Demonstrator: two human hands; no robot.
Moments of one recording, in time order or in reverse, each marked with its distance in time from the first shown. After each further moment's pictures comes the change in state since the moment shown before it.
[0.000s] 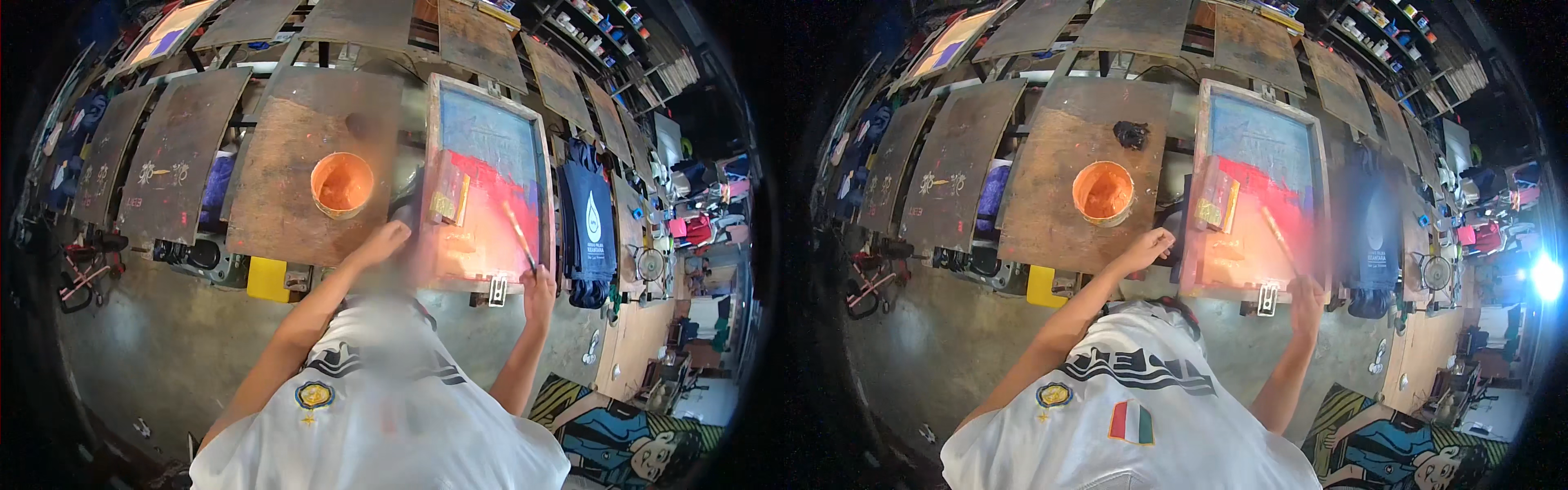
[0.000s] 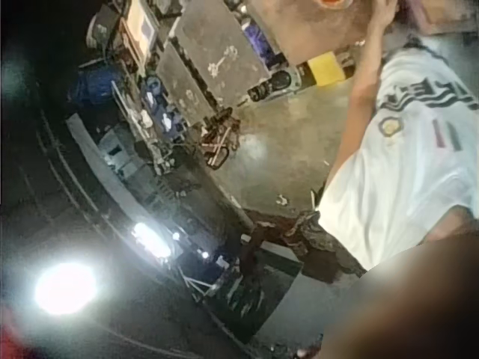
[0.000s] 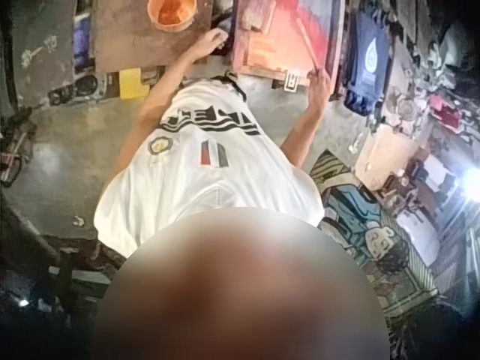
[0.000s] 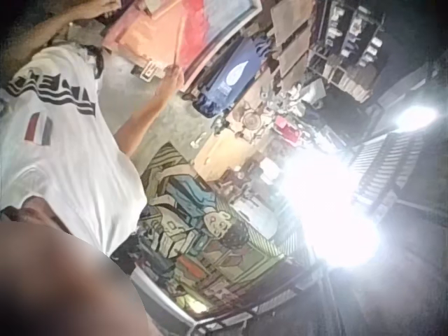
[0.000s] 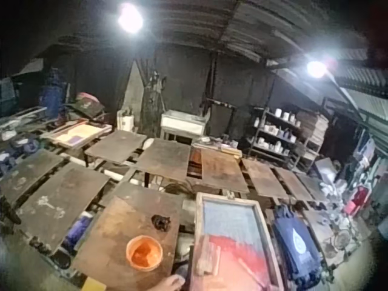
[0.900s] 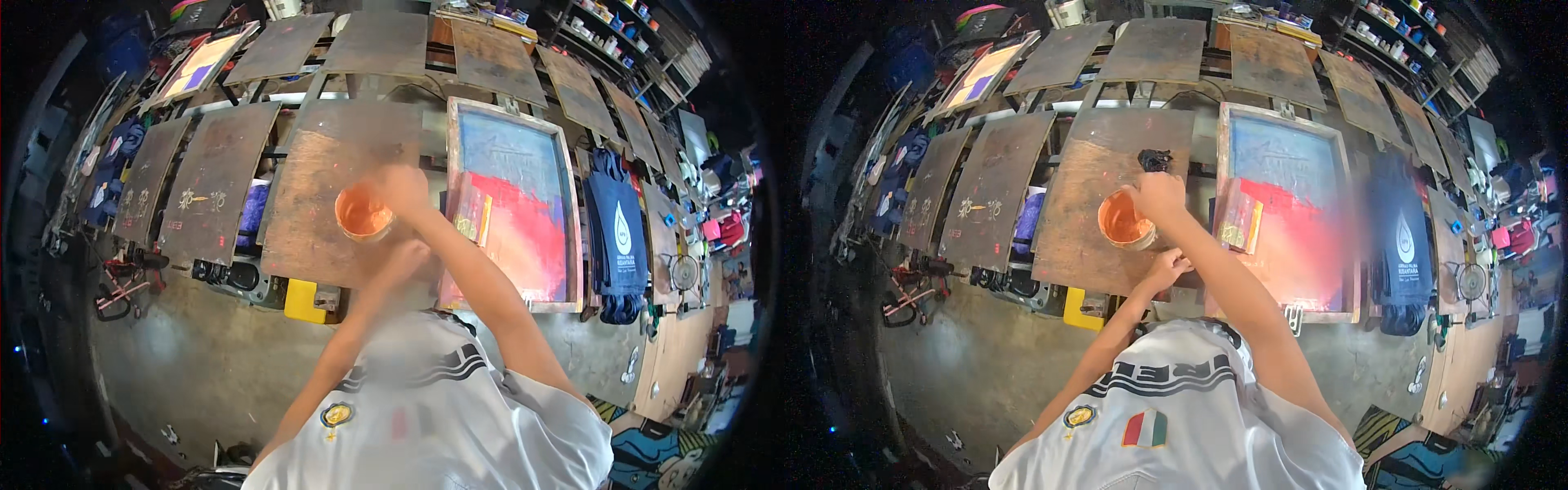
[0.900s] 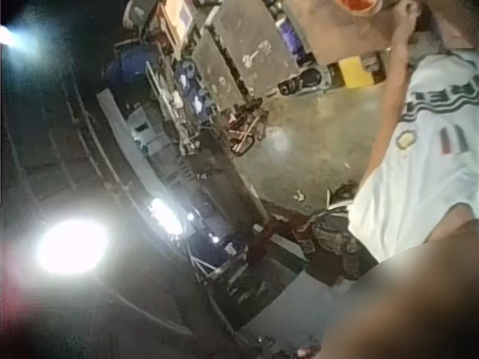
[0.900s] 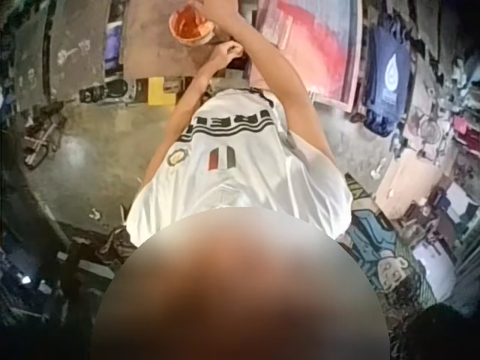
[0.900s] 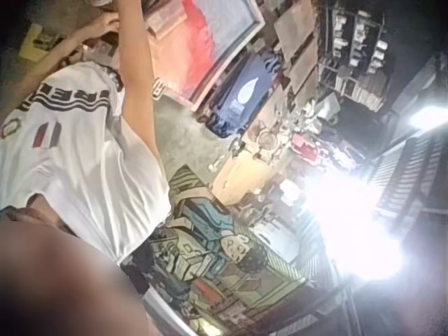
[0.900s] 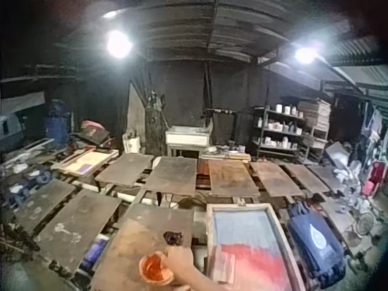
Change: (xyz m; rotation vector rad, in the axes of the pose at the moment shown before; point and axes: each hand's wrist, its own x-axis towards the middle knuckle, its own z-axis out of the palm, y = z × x) left_hand -0.013 0.045 -0.002 0.267 0.096 -0.046; right_hand 0.106 -0.025 0.399 -1.155 -0.583 -0.423
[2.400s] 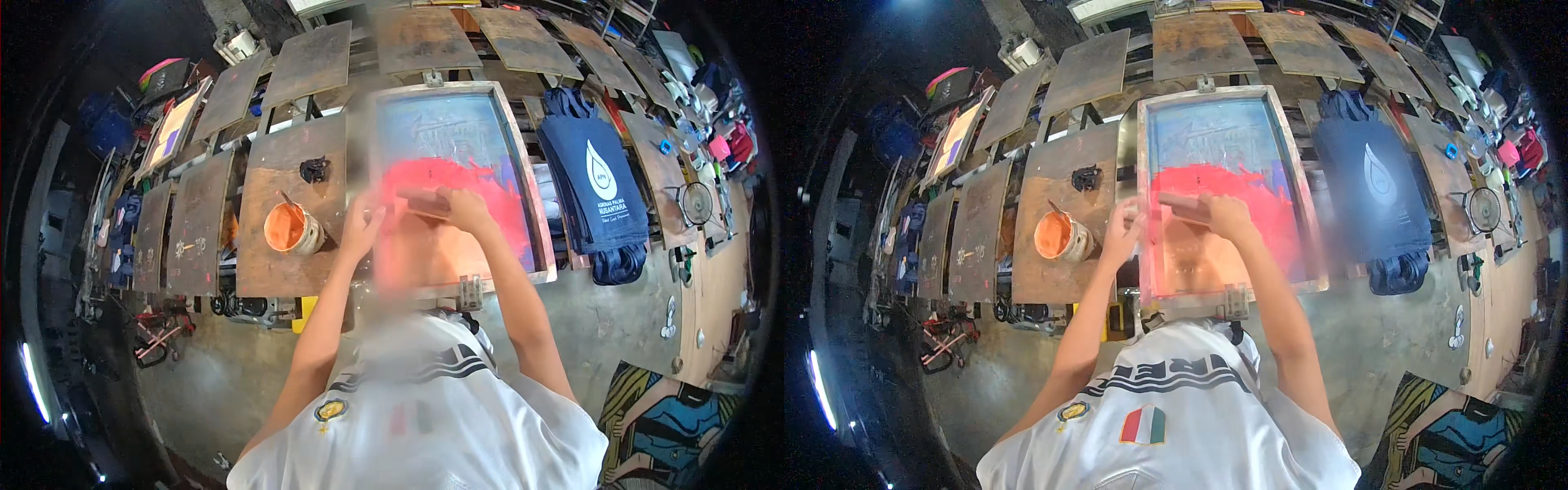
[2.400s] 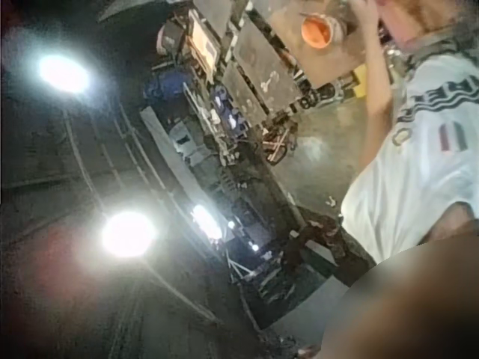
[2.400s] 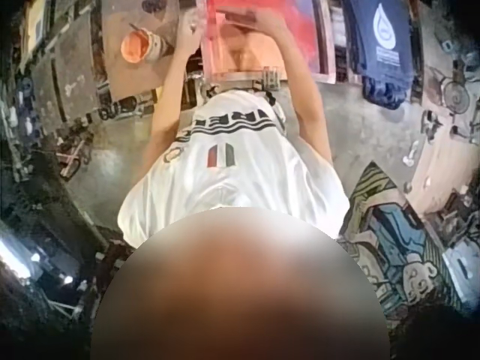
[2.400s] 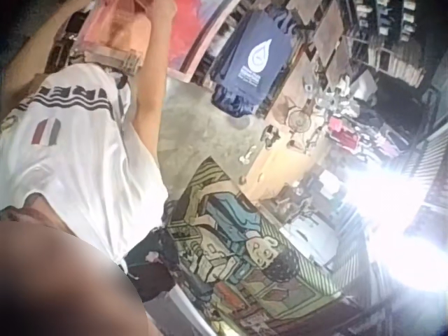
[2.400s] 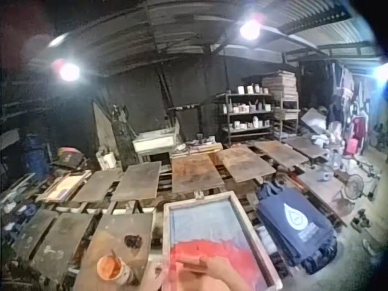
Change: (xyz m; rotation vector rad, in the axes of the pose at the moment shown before) left_hand 0.073 0.104 0.069 0.218 0.335 0.326; right_hand -0.168 0.302 -0.083 -0.056 0.060 0.131
